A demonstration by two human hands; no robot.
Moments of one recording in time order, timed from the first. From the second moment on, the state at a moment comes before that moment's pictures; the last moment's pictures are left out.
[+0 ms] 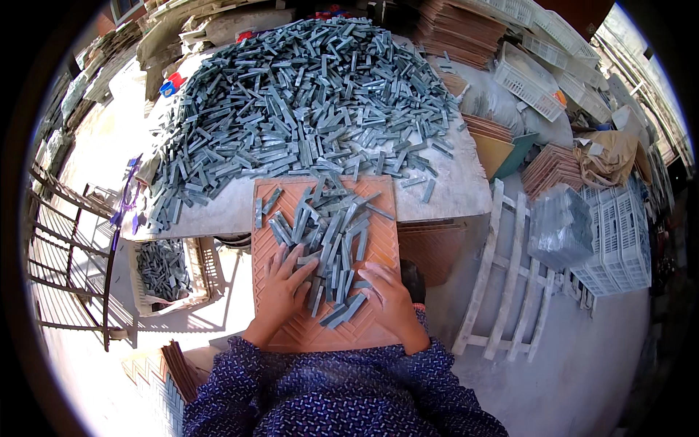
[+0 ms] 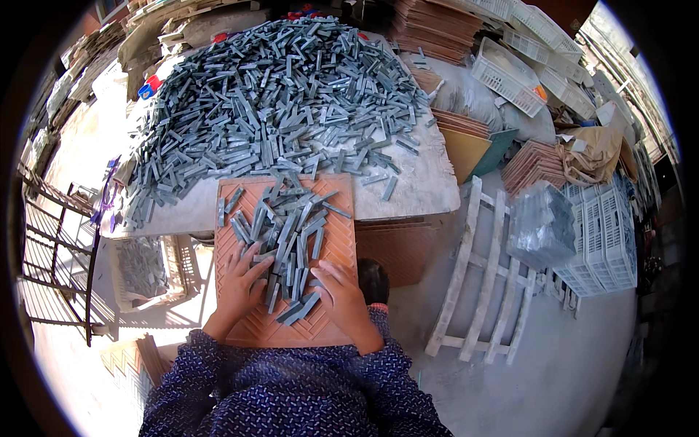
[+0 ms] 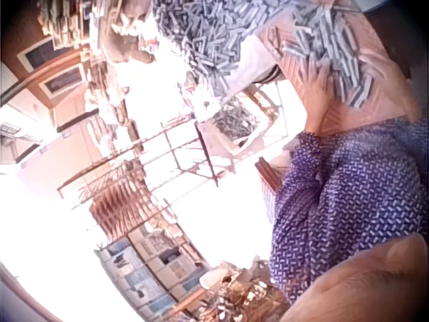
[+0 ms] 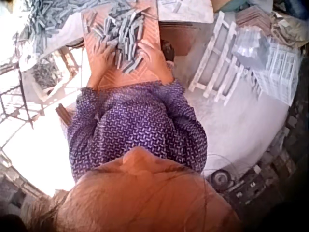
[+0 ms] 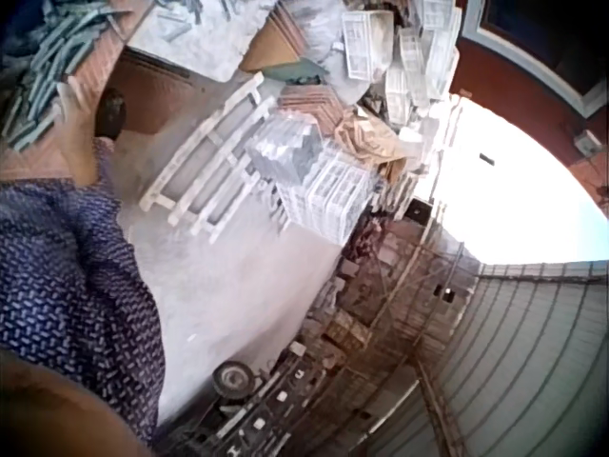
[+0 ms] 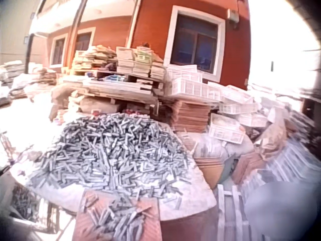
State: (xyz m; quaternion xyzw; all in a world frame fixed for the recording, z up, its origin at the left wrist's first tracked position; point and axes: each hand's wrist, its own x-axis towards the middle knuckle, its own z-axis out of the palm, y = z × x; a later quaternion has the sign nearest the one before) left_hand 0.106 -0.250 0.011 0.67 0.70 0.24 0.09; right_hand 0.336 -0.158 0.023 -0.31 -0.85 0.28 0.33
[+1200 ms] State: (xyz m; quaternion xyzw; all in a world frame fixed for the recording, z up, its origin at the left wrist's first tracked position) left_hand 0.102 -0.122 0.030 0.66 0.64 0.41 0.00; right_hand 0.233 -0.096 0.016 -0.32 -0.77 0.36 0.41
